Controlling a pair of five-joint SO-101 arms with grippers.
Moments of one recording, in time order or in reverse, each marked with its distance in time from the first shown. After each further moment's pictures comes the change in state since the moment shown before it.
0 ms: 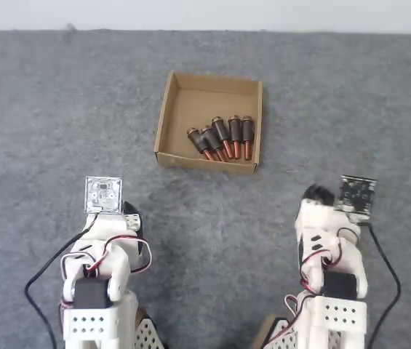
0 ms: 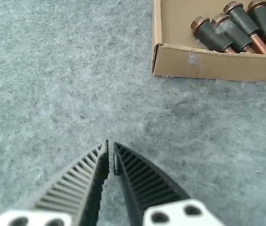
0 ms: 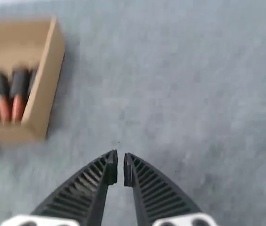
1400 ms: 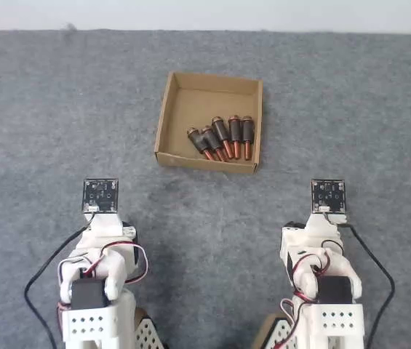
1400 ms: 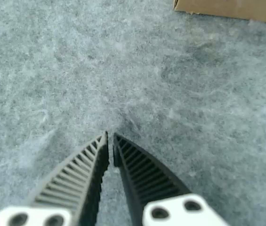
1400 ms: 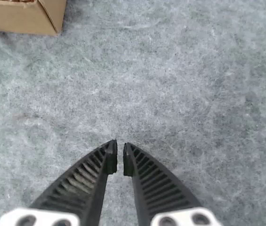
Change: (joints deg) left arm -3.7 0.0 0.0 10.2 -0.1; right arm -6.1 -5.9 0.0 21.4 0.4
